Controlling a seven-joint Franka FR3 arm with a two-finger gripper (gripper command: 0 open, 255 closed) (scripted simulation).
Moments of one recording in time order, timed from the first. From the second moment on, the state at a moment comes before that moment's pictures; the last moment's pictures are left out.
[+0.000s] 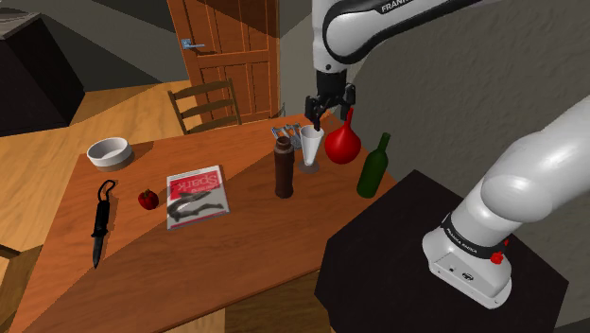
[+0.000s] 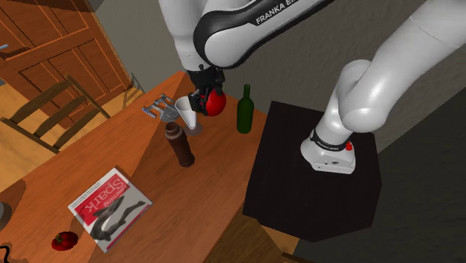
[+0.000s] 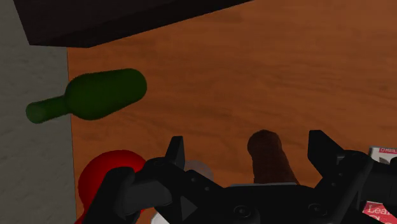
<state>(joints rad) 0.00 -0.24 0.26 -2.33 0.02 1.99 0.43</state>
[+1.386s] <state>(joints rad) 0.08 0.46 0.26 -1.92 -0.33 2.21 0.84</state>
